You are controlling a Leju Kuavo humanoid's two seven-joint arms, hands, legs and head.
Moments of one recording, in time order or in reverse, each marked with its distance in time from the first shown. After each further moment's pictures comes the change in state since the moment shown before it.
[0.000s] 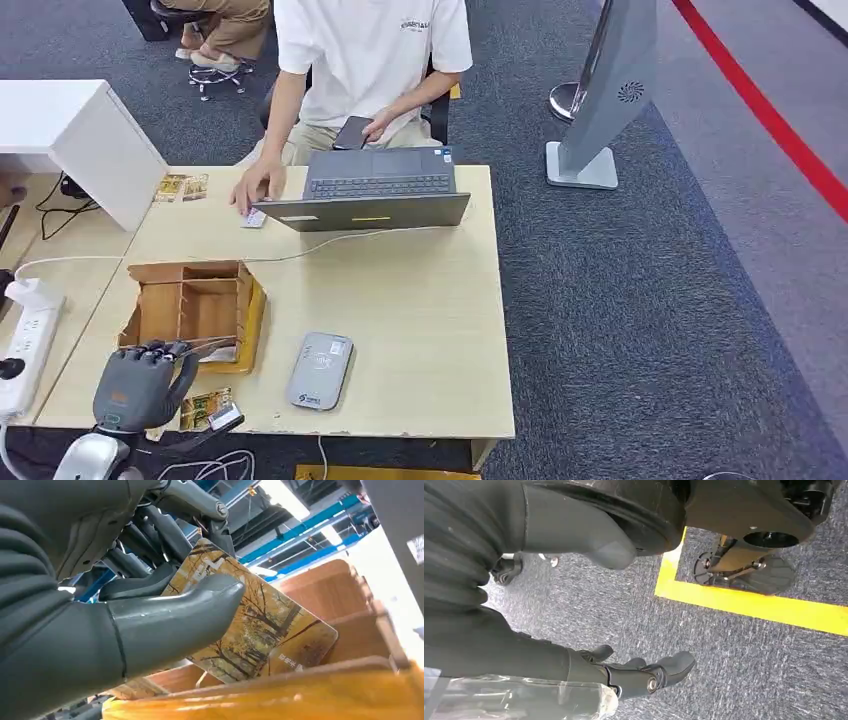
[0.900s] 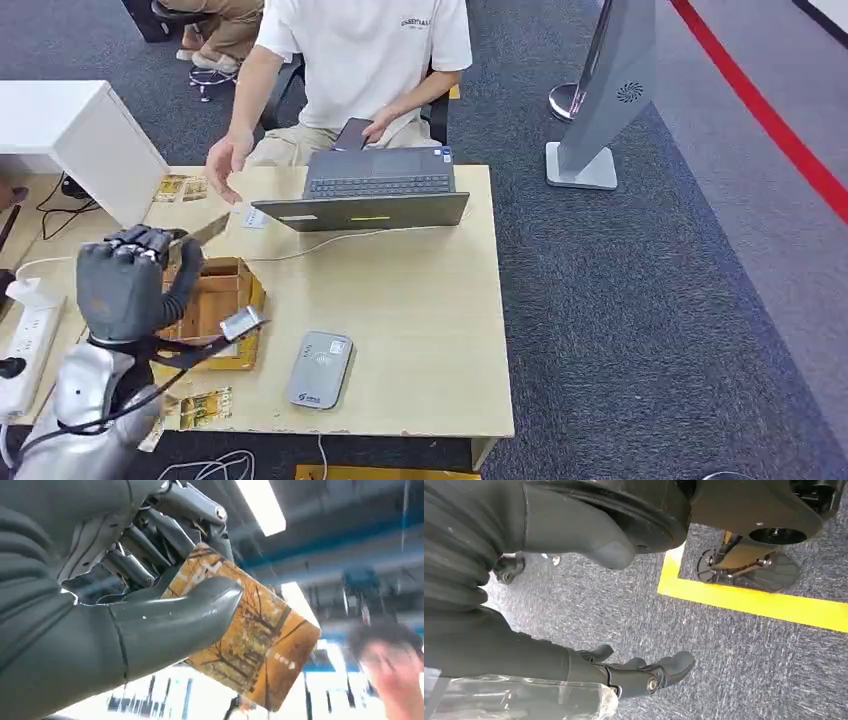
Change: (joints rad) left arm -0.303 0.221 -0.436 -0.341 0.117 -0.022 0.429; right arm 0.003 0.000 0.007 0.002 0.001 -0.005 0.003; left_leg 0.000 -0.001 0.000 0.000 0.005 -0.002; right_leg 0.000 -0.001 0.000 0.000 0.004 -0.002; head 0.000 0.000
